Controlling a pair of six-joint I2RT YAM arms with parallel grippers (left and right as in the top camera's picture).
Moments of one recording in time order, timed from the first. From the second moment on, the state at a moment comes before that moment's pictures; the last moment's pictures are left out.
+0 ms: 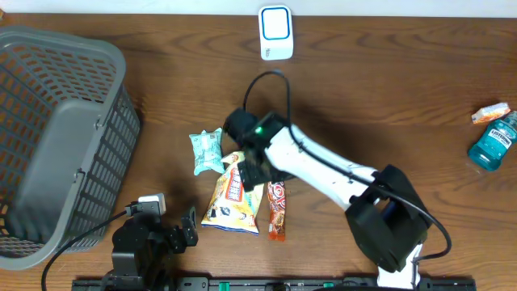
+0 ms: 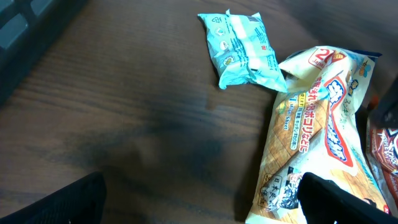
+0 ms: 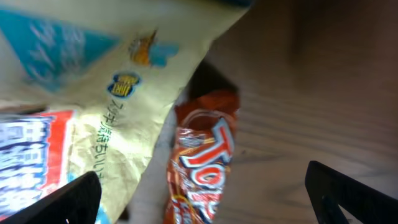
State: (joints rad) left arm -0.06 0.00 0.25 -0.93 0.10 -0.23; right arm 0.83 1.99 1.49 -1.10 0.06 0.58
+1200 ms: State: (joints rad) left arm -0.06 0.00 0.25 -0.93 0.10 -0.23; right arm 0.90 1.99 1.27 -0.93 0.29 0.67
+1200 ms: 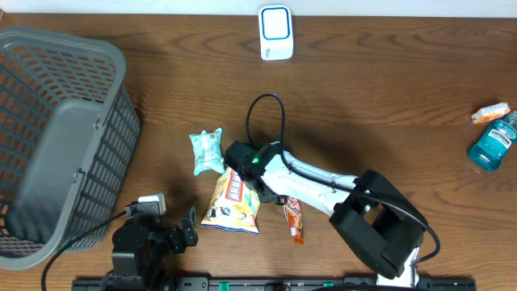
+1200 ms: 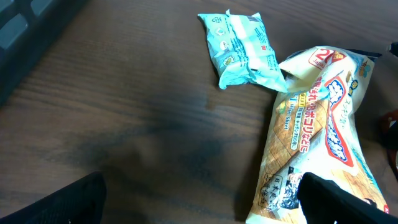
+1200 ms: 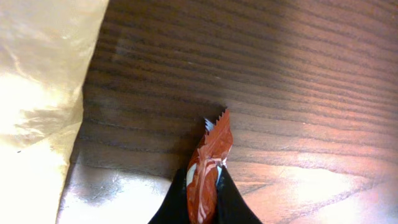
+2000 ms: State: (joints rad) left arm -0.06 0.00 0.25 -0.93 0.10 -0.23; right arm 0.51 1.99 1.43 -1.03 -0.66 -0.06
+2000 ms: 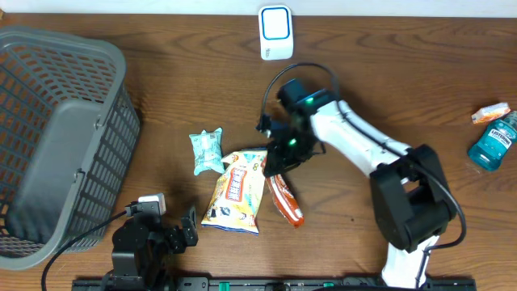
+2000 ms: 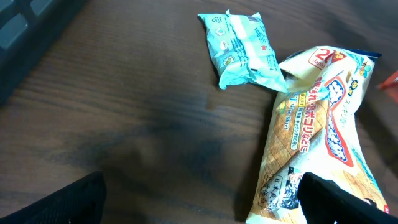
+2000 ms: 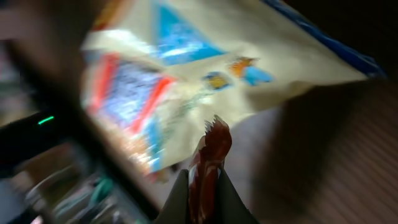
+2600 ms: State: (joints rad) left arm -0.06 0.00 0.25 -0.93 0.10 -0.23; right arm 0.52 1.99 1.40 -0.91 -0.80 -0.36
